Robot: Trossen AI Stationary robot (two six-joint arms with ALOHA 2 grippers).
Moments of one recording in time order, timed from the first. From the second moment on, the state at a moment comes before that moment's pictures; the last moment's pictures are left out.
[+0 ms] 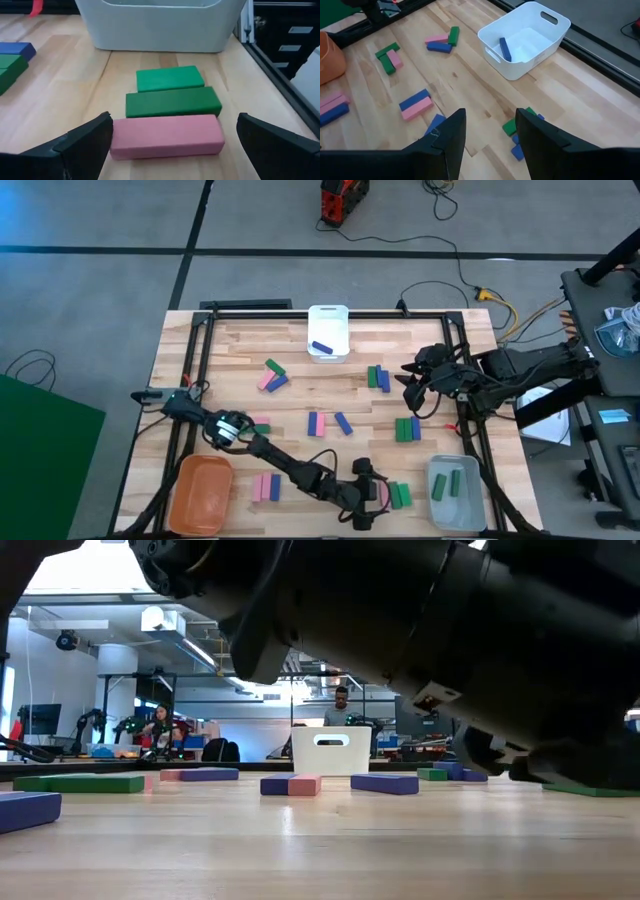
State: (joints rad) left arm -0.48 2.56 1.79 0.38 -0.39 -0.22; right arm 0.21 0.97 1.00 -0.83 0.53 0.67
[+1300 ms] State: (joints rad) left arm -0.46 2.60 1.79 0.40 -0.42 -0.22; right arm 0.21 0.97 1.00 -0.84 0.53 0.66
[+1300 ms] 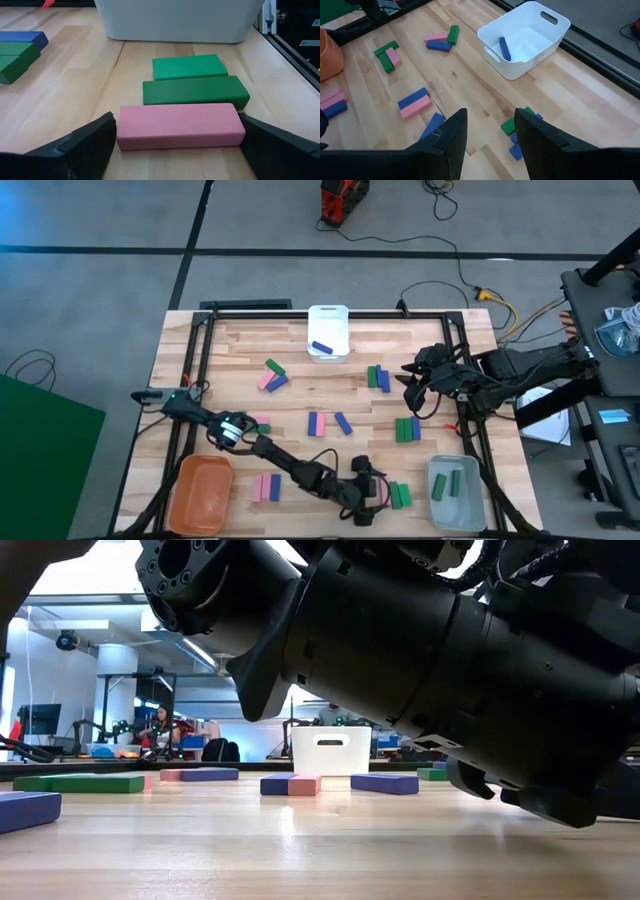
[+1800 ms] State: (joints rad) left arm -0.45 2.60 1.79 0.39 -0.40 -0.22; right arm 0.21 0.97 1.00 -0.84 0.53 0.65
